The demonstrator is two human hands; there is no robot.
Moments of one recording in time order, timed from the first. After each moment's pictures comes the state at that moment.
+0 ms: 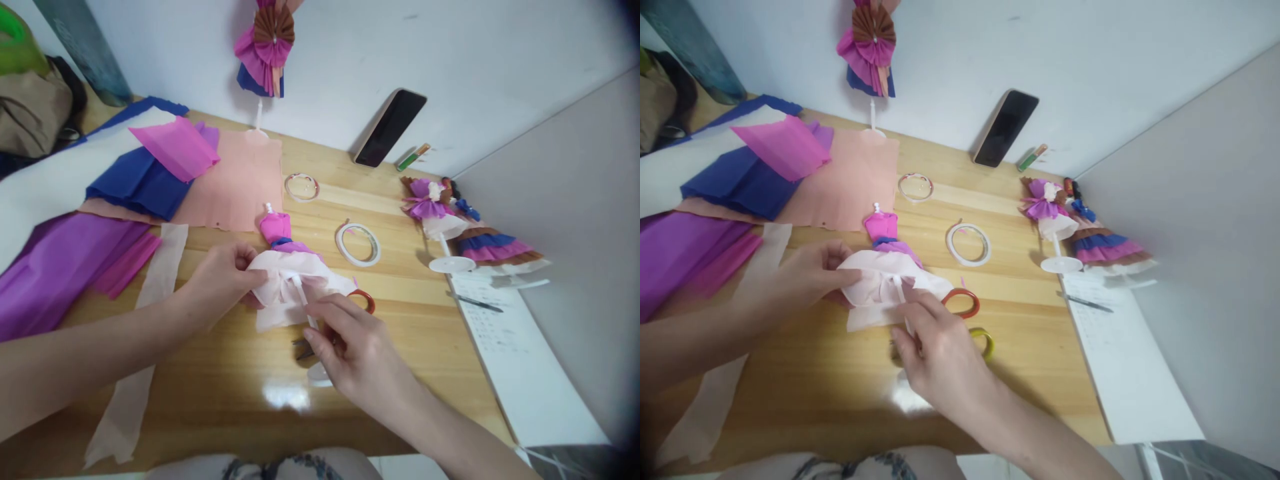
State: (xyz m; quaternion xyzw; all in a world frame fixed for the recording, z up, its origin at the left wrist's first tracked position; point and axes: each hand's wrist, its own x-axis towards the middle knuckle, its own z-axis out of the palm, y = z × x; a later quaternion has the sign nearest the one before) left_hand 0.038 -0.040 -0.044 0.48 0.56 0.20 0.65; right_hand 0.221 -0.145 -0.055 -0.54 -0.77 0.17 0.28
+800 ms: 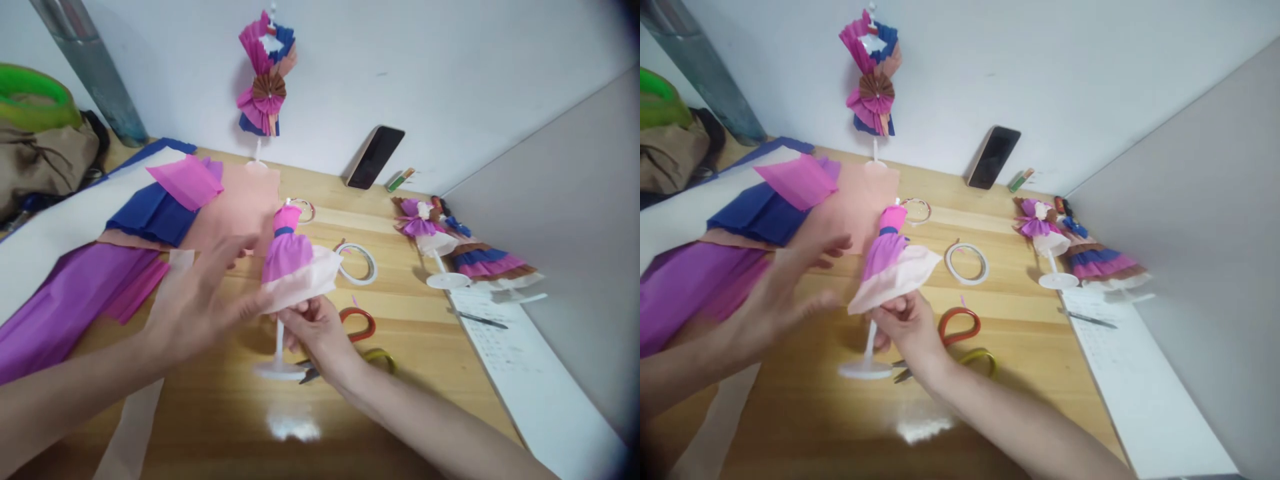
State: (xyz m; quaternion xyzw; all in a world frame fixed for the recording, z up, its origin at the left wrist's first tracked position) left_hand 0.005 -0.044 -0.034 0.78 0.45 0.32 0.29; right_hand 0.180 -0.102 -0.088 -0.50 -0.32 0.64 0.49
